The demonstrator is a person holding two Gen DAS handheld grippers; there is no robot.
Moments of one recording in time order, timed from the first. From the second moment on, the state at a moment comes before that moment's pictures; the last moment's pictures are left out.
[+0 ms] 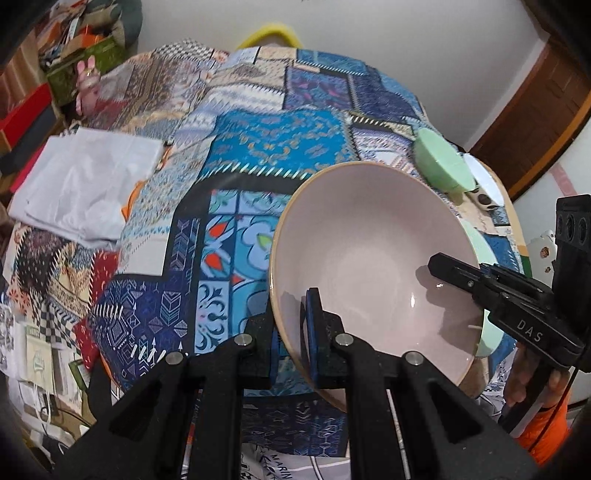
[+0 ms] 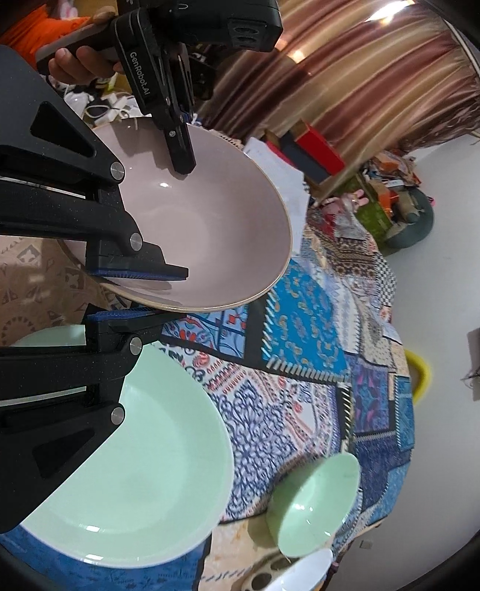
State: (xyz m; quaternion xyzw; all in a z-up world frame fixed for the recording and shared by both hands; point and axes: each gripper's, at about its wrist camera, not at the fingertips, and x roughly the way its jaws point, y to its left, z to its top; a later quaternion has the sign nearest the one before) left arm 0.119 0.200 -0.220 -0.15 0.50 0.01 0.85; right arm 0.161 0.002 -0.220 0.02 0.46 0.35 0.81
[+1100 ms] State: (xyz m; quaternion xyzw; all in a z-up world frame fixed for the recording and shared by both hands) left arm 0.122 0.213 -0.231 -0.13 0.50 0.04 0.85; right arm 0.171 0.010 -0.228 -0.03 0.47 0.34 0.81
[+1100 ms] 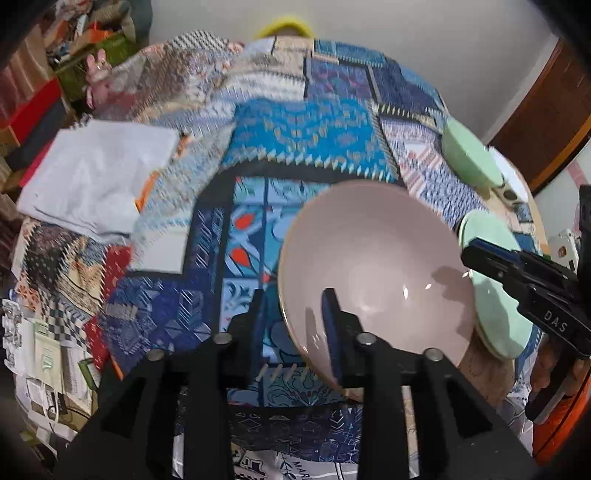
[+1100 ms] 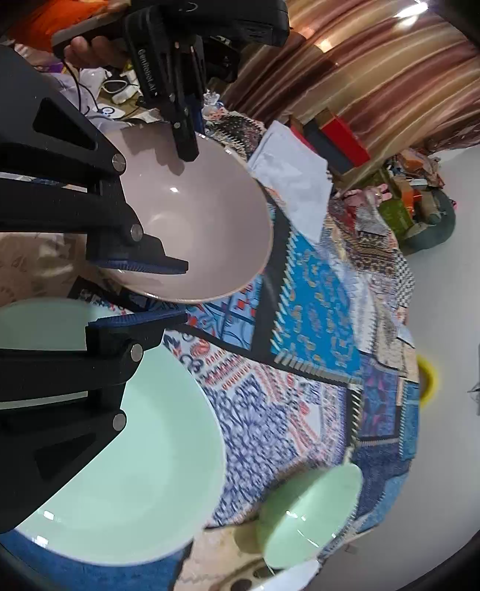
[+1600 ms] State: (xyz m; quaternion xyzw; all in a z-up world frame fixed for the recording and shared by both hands) left arm 0.140 0.169 -0.140 -0.08 0.40 0.02 0.91; right arm 0.172 -0.056 -0.162 -0.01 0.38 0.29 0.88
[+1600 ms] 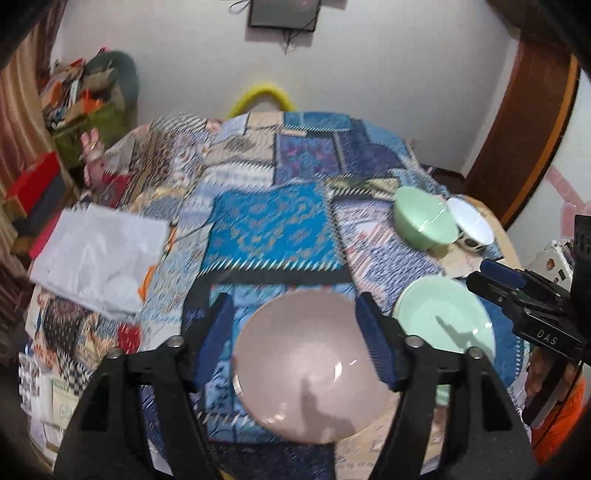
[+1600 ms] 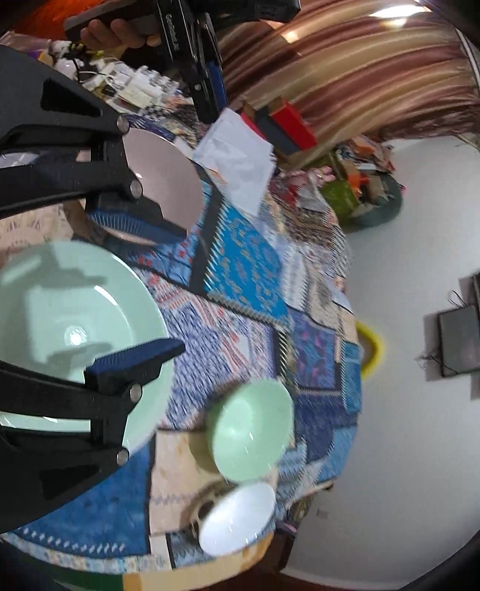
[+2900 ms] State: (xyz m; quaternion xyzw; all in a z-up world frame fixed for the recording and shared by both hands) left arm 0.404 0.026 -0.230 -0.02 0.50 -0.09 0.86; right arm 0.320 -0.171 -0.237 0.10 0.45 0.19 0.87
